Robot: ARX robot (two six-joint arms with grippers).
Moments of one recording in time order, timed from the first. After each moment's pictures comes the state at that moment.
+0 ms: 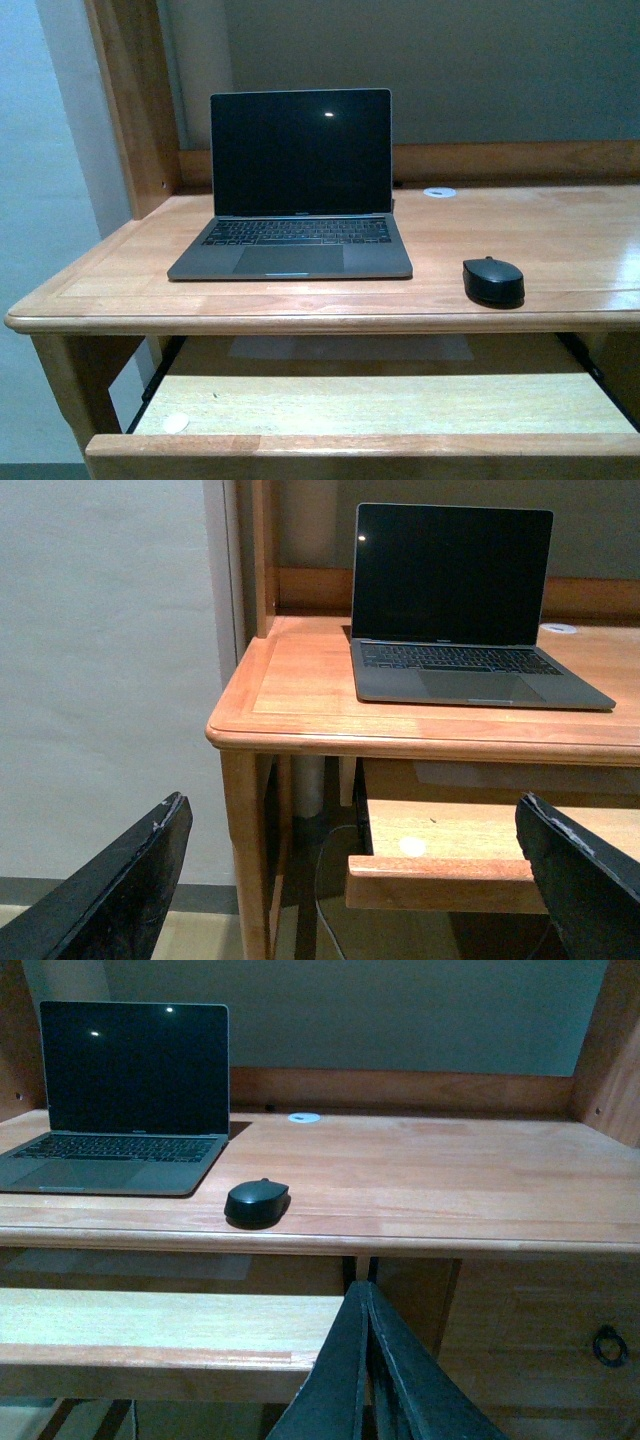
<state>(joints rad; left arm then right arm) 0.00 0.00 0.01 0.00 0.00 0.00 0.00 0.01 0.02 0.01 0.00 0.00</state>
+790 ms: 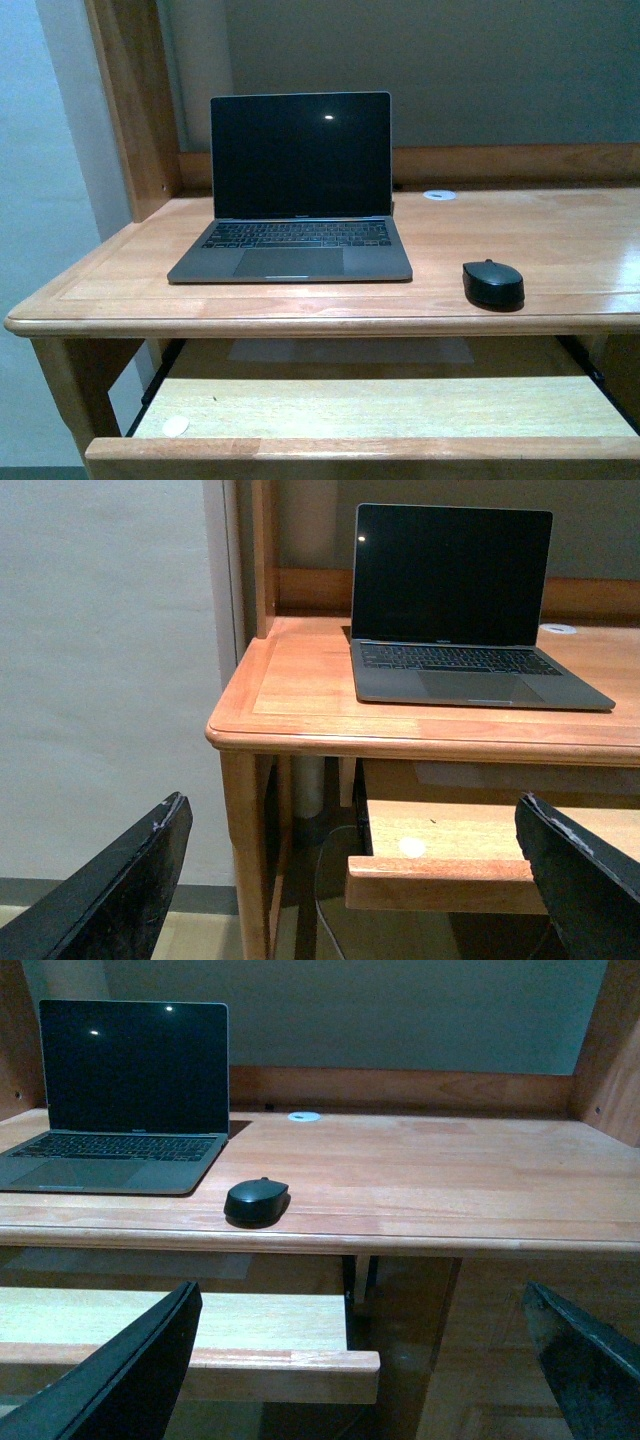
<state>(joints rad) 0.00 0.00 0.01 0.00 0.00 0.00 0.00 0.01 0.02 0.01 0.00 0.00</state>
